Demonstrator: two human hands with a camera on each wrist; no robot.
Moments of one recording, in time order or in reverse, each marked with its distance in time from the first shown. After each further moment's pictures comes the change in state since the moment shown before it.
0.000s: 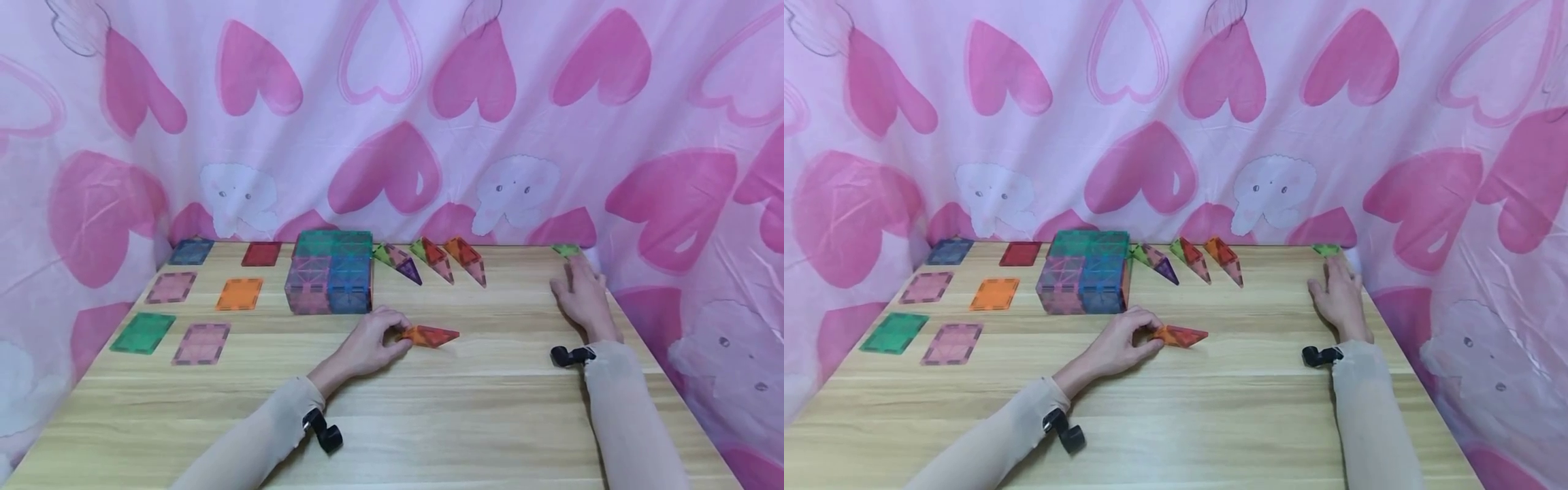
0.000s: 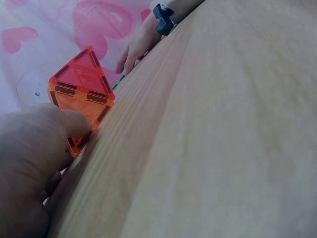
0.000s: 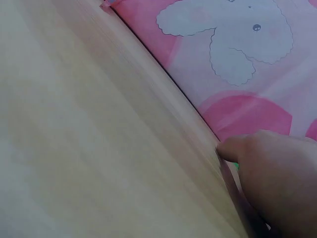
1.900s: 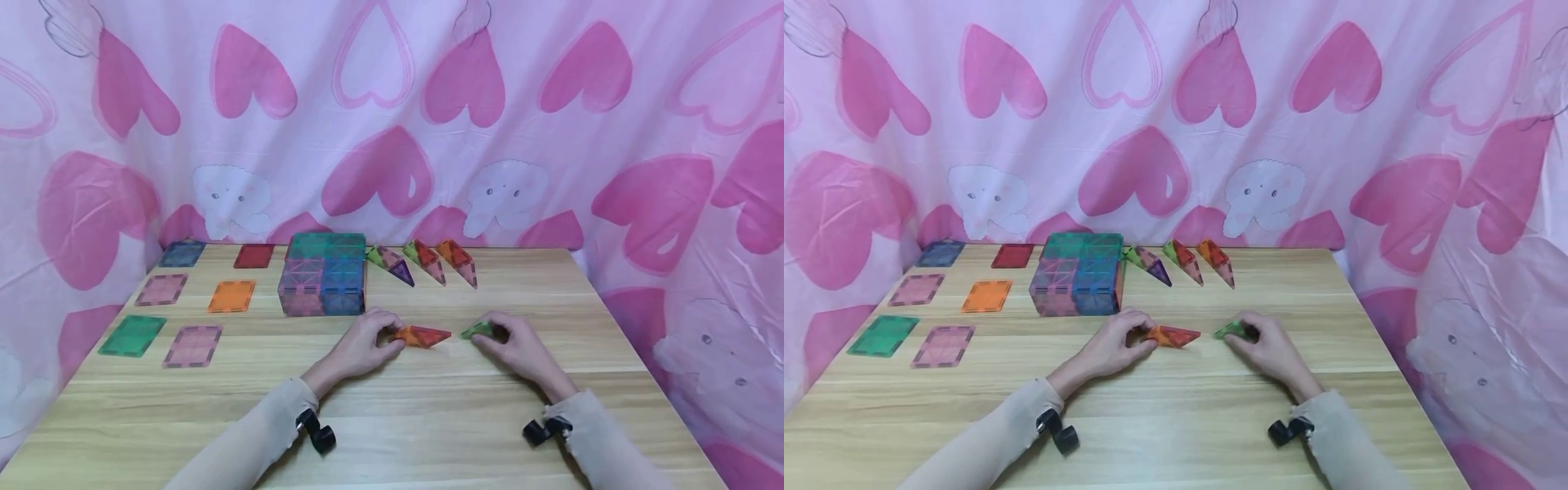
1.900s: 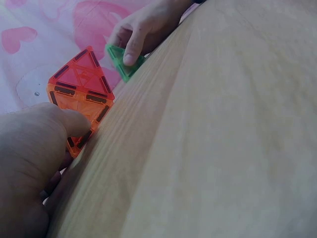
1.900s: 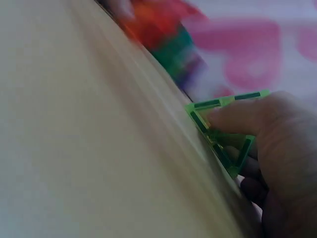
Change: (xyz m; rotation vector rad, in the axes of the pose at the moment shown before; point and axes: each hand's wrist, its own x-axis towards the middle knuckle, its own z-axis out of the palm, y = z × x) left_hand 0.000 0.002 0.001 0.010 -0.001 -0.007; right_hand -0.092 -0.129 0.031 0.402 -0.285 -0.174
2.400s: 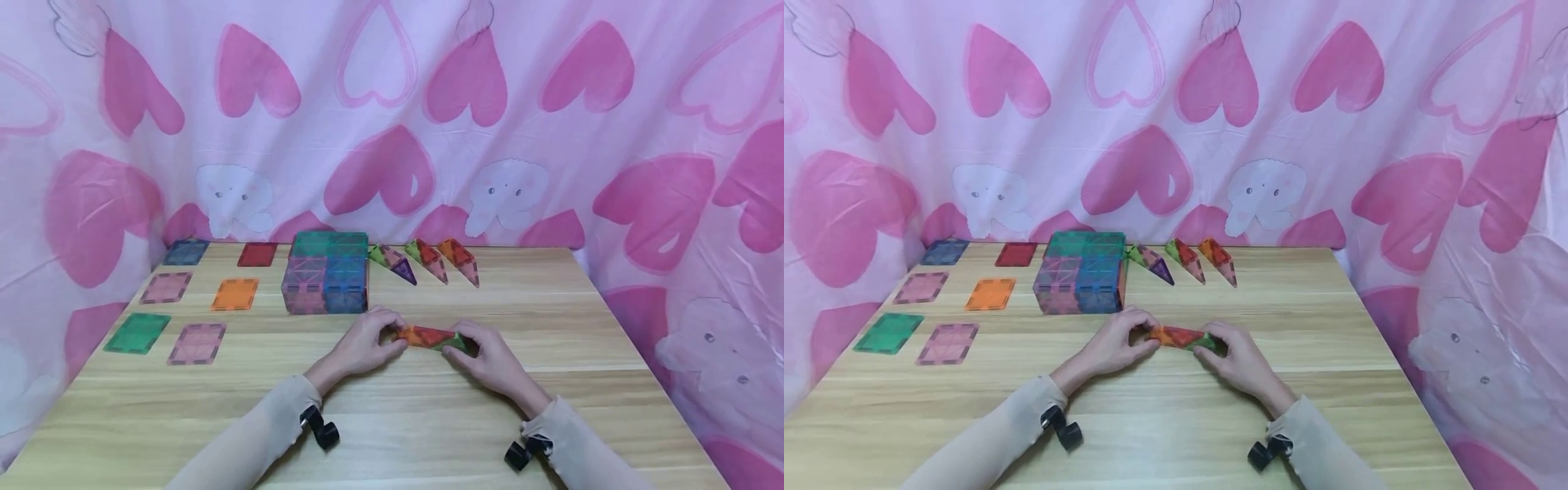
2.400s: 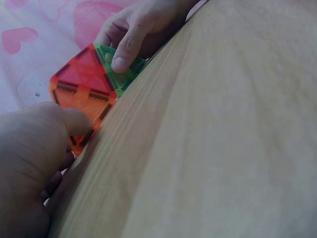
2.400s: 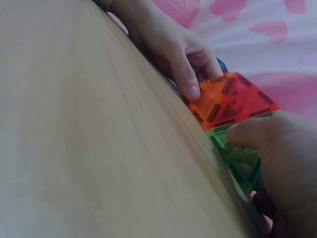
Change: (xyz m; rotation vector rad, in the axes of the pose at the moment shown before) left_hand -0.002 0.000 0.000 -0.004 0.003 0.020; right_hand -0.003 -0.042 0.046 0.020 -0.075 -0.103
